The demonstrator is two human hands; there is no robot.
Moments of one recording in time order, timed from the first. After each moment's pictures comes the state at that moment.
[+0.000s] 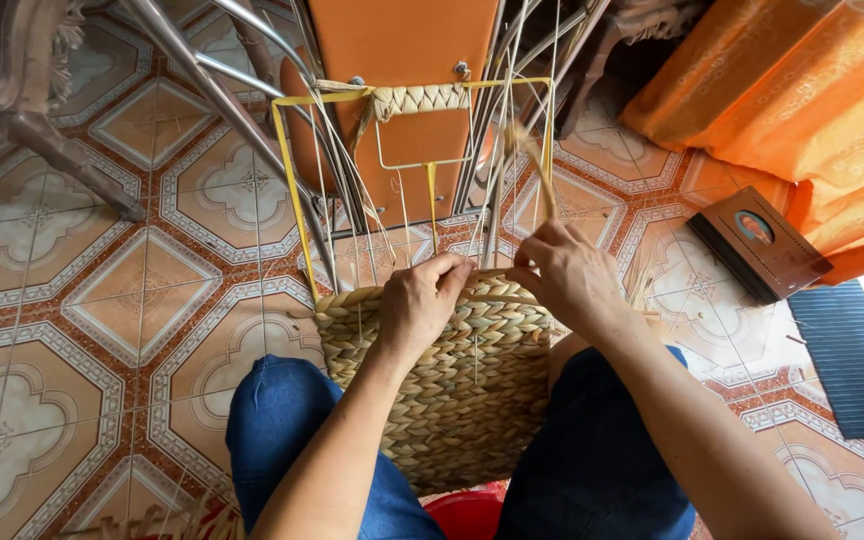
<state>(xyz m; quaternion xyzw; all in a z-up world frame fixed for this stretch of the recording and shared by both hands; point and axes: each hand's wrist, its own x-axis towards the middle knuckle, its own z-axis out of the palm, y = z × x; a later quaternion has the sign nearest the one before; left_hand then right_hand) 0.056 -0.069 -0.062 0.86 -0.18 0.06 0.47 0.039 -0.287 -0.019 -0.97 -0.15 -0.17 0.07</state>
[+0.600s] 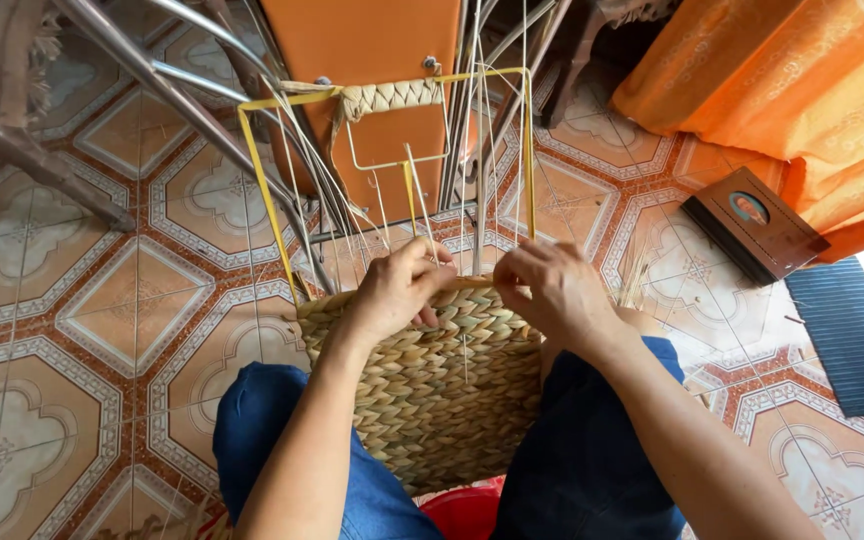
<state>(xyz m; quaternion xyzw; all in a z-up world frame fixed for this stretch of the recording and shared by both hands) 0.073 -0.058 -0.039 0.81 -0.19 -0.16 0.54 0.012 -0.285 -0.016 -0.97 -0.21 -0.06 0.14</state>
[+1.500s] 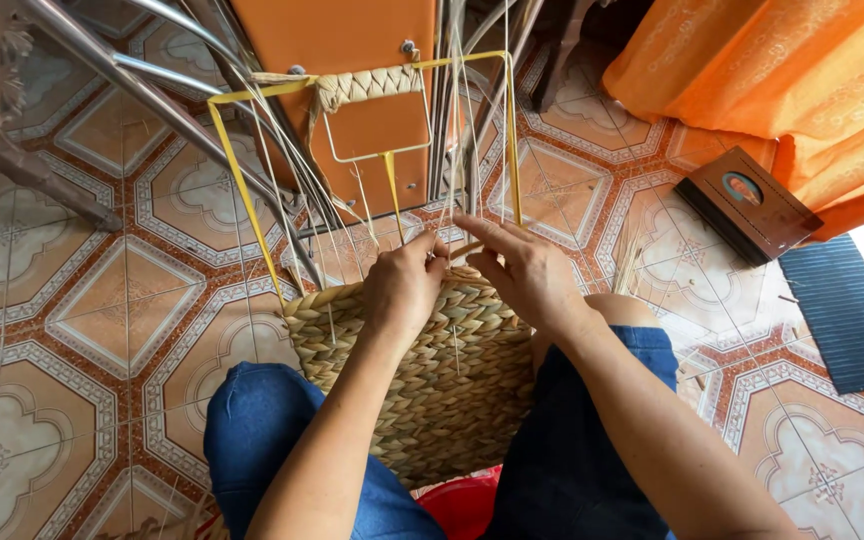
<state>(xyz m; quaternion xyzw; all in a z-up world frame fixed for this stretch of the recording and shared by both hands) 0.067 -0.094 -0.054 0.92 -0.15 0.02 0.36 0.018 -0.271 -0.011 -0.93 -0.10 -0.14 0.32</state>
